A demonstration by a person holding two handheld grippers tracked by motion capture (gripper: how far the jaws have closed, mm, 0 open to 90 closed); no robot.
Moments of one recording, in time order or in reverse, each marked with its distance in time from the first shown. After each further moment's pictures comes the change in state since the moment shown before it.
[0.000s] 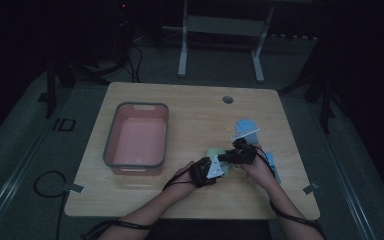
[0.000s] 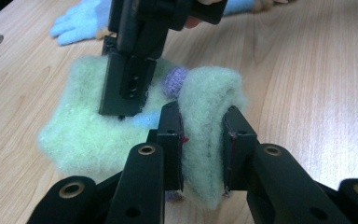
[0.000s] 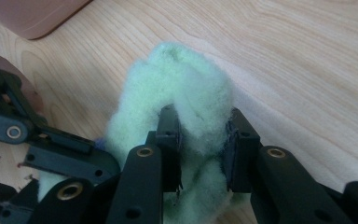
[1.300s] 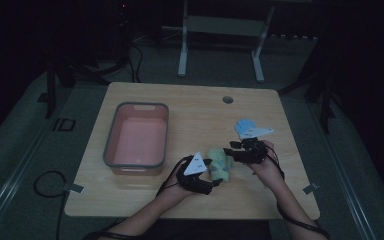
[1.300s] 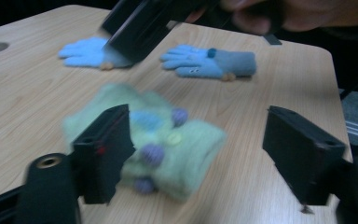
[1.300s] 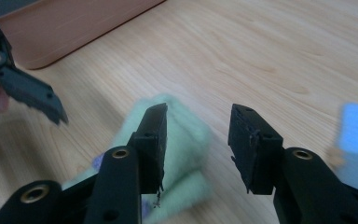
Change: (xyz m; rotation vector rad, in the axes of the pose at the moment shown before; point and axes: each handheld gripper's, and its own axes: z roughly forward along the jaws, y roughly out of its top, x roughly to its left) left arm 0.001 -0.013 -0.036 -0.250 -0.110 -0.228; right arm 0.020 0.006 -0.044 -0.143 -0.151 -0.113
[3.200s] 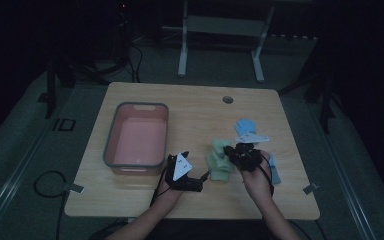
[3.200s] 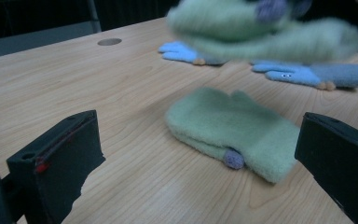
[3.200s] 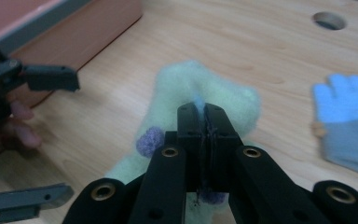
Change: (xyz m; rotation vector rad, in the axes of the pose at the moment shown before) left arm 0.009 -0.039 -0.018 -0.099 0.357 -0.111; right arm 0.058 0.012 -0.013 -0.023 -0.218 0.157
